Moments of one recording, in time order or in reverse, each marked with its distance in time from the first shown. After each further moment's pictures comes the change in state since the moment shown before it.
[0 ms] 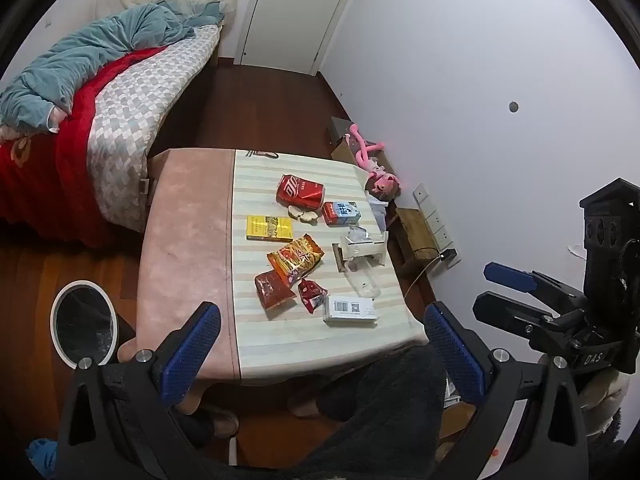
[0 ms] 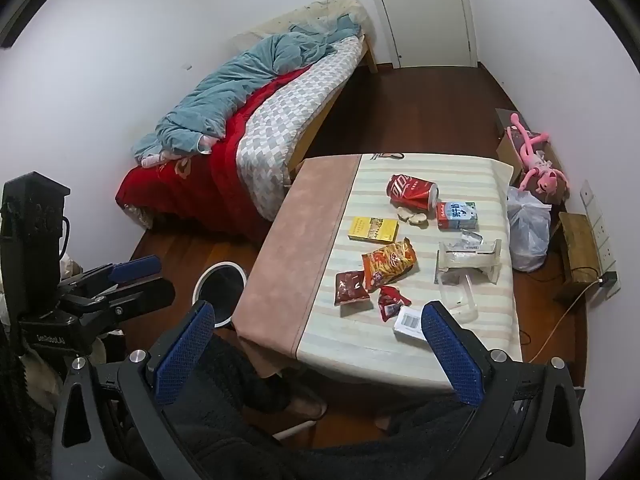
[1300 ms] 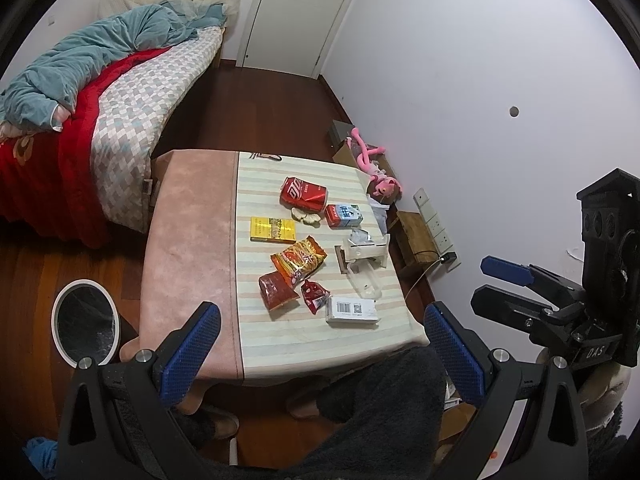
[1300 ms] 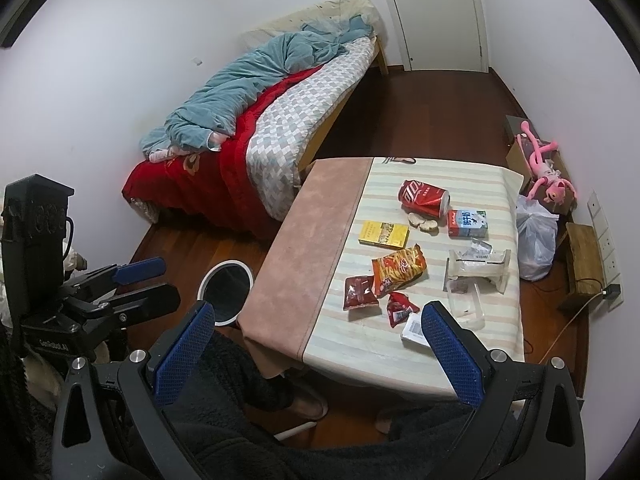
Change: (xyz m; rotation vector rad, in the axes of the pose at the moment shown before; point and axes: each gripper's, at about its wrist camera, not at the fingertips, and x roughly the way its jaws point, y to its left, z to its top) left arm -0.004 -0.003 0.001 -0.011 -0.004 0.002; right arm 0.008 0.011 0.003 -0.035 0.001 0.010
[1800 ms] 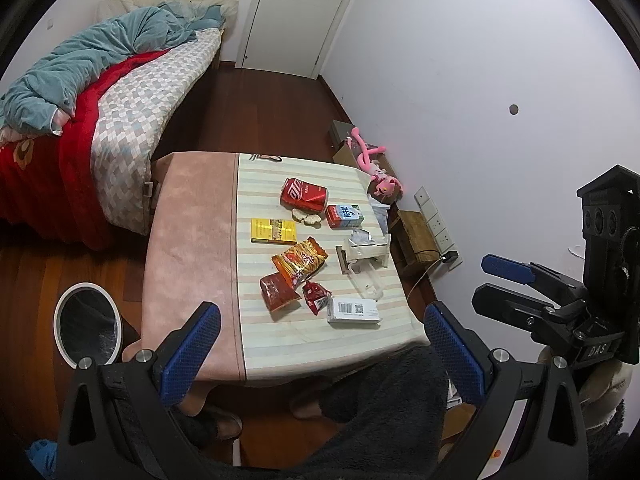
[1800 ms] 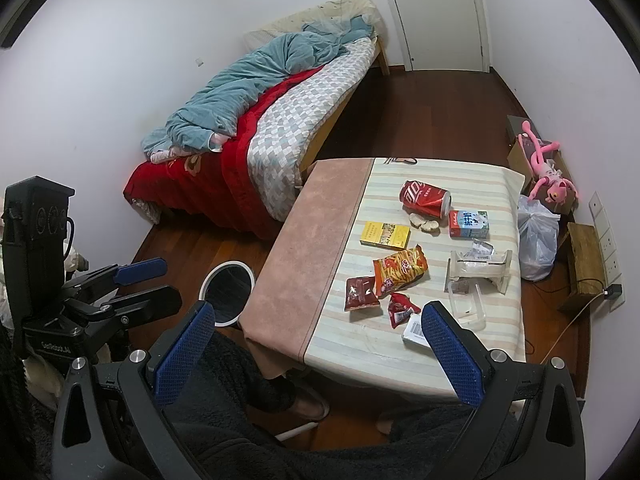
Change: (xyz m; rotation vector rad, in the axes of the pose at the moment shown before) left arm 0.000 0.006 -0.001 0.004 -0.004 0.001; right arm 0.000 0.001 0.002 -0.004 0.000 0.002
